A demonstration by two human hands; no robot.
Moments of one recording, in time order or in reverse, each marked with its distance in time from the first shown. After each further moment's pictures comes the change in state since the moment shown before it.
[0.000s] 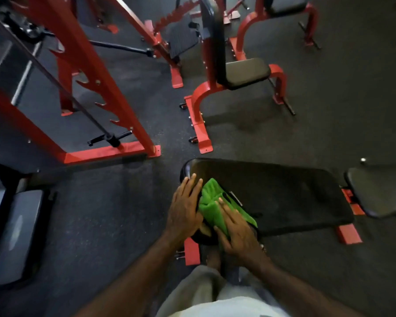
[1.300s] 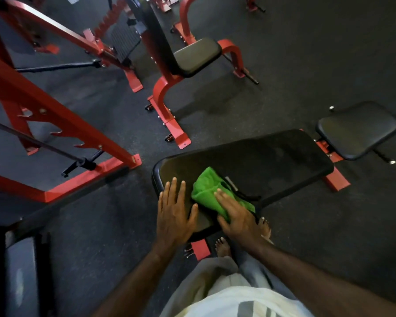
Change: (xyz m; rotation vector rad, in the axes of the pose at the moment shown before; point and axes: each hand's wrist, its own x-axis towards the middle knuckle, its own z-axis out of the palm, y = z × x) left_hand -0.009 0.024 0.008 0.218 -0.076 0.051; right_hand -0.030 0.025 -0.004 0.099 0.136 0.303
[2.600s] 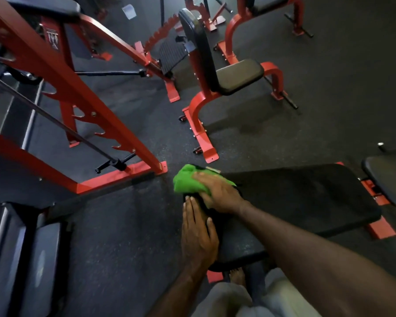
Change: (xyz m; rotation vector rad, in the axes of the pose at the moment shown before) left_hand 0.011 0.000 0.016 -0.286 0.171 -0.320; right_hand 0.199 -0.068 0.042 -0.005 -0.267 -0.294
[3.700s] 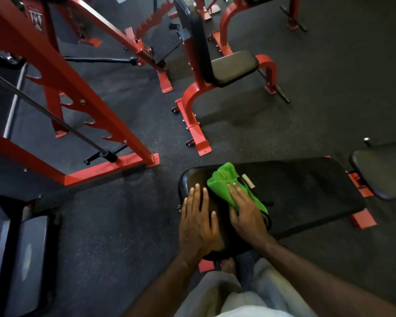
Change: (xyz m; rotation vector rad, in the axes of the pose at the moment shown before) left_hand 0.002 0.002 -0.005 0.226 -0.110 0.270; right_hand -0.126 0.015 0.009 -0.019 0.210 0.326
